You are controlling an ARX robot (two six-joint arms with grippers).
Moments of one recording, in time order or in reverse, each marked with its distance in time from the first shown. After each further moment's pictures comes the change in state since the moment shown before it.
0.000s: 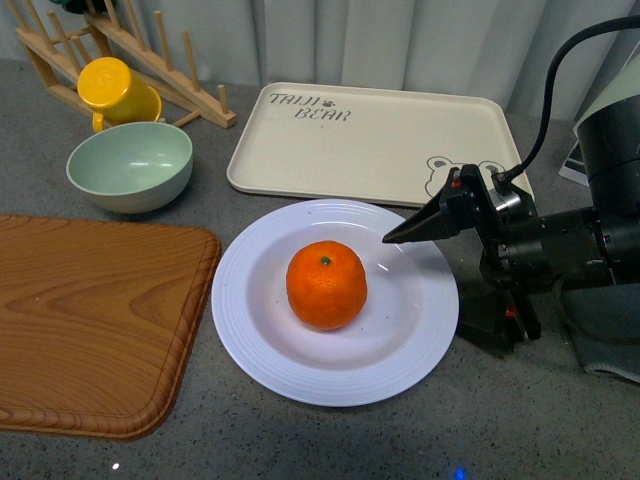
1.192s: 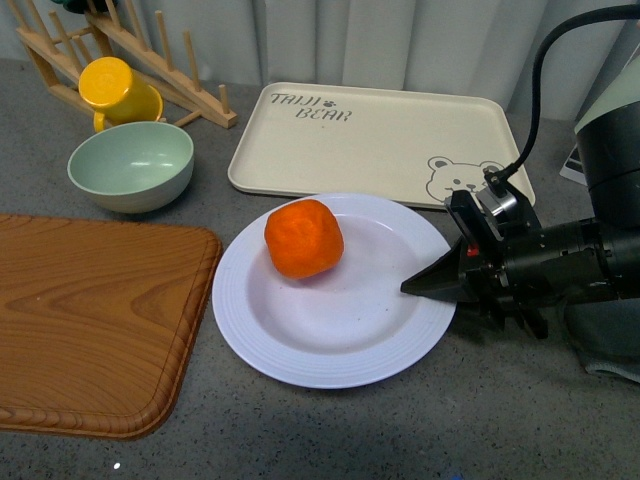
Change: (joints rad) left arm 0.000 0.000 0.000 0.000 0.000 0.000; right arm 0.019 -0.044 -0.068 0.034 0.061 -0.165
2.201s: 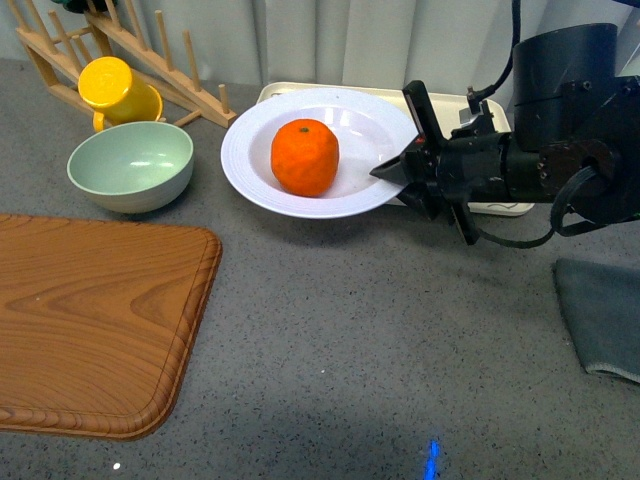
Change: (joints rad) left arm 0.000 0.000 0.000 0.000 0.000 0.000; right arm 0.076 0.171 0.308 0.282 0.220 0.436
